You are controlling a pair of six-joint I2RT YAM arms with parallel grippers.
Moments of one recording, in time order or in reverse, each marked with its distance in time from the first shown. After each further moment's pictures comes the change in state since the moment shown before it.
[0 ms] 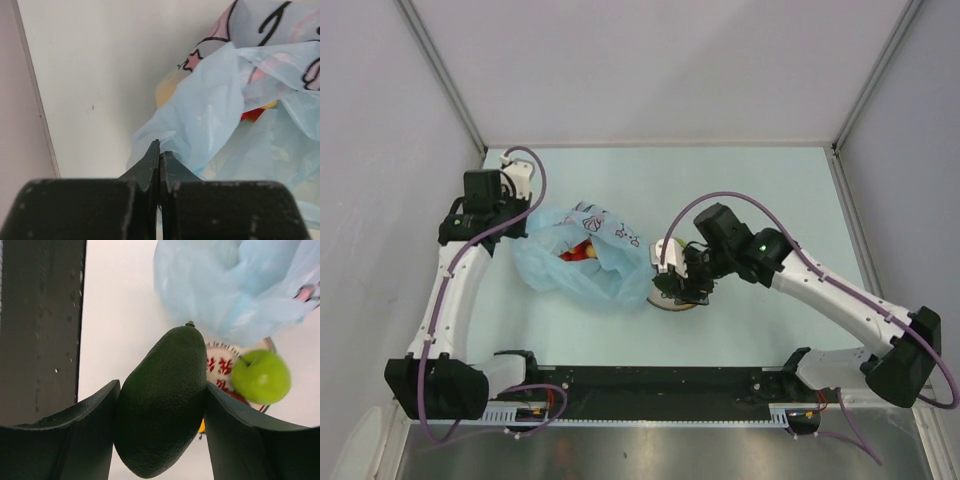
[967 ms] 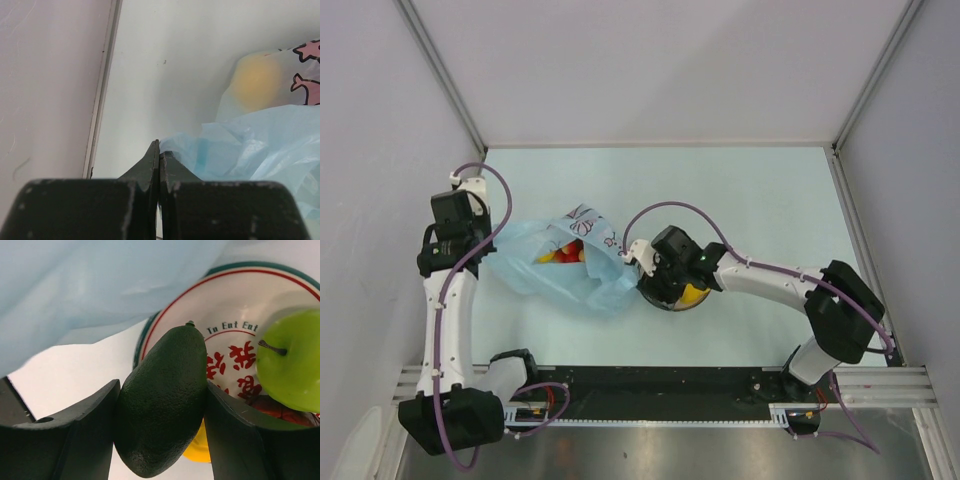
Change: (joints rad) left arm 0.227 -0.163 -0.120 0.006 -0.200 -0.083; right arm 0.092 0.340 -0.130 0.347 0.375 0.446
